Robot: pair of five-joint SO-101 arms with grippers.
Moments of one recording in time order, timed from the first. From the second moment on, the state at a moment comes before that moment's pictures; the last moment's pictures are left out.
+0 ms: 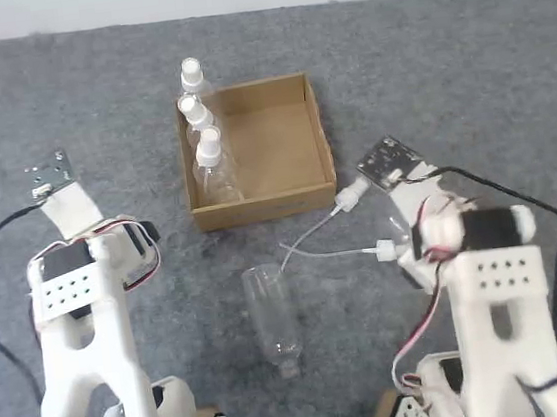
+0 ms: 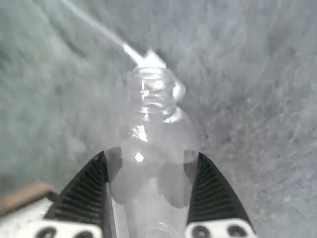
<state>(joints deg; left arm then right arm) -22.5 -29.2 53.4 57.1 13.8 -5.4 -44.5 42.6 85.2 34.2</state>
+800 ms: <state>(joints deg) -22.5 -29.2 53.4 57.1 13.8 -15.1 -61.7 43.0 78.3 9.5</state>
